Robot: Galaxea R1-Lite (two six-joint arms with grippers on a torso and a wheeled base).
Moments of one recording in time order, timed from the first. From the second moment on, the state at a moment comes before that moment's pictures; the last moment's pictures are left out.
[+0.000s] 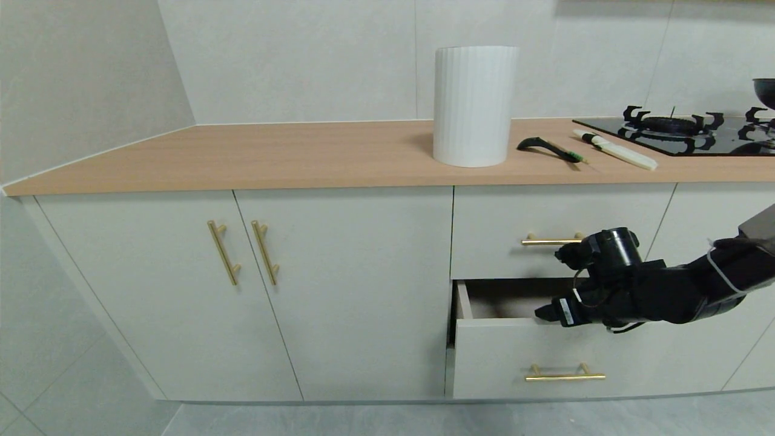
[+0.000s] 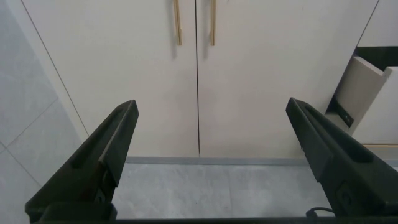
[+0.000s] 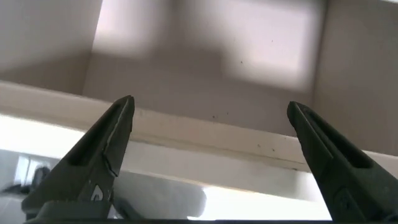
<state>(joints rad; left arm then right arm) 0.00 0.00 0.00 0.00 0.02 0.00 0.22 2.06 -0.99 -0.23 -0.05 -0.03</state>
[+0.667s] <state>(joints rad) 0.00 0.00 0.00 0.00 0.02 0.00 0.23 1.97 -0.98 0.09 -0.01 -0.16</state>
